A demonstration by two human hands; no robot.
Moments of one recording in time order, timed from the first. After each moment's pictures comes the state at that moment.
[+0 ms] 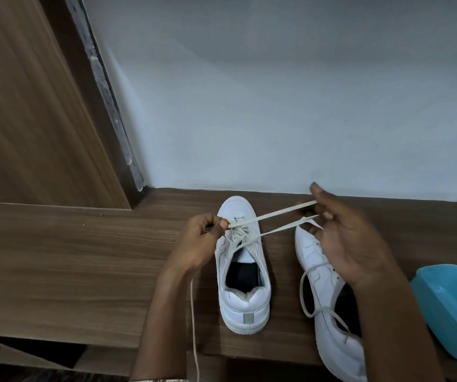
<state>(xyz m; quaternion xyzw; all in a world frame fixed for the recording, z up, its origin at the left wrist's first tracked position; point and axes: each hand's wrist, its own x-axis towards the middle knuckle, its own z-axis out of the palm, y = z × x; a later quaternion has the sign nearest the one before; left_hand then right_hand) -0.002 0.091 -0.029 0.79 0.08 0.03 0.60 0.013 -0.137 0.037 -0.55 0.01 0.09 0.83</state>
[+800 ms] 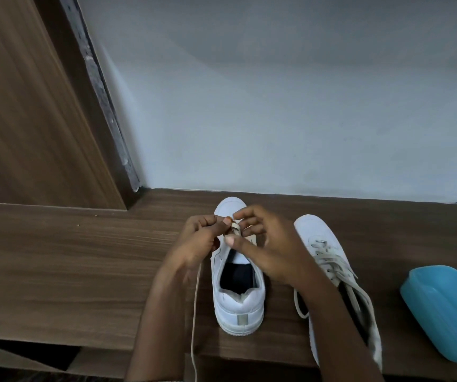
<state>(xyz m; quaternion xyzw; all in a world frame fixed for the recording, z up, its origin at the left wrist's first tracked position) -0.007 0.073 -0.005 0.70 0.10 -0.02 0.71 0.008 -0.086 -0.001 -0.83 -0.20 0.04 0.51</state>
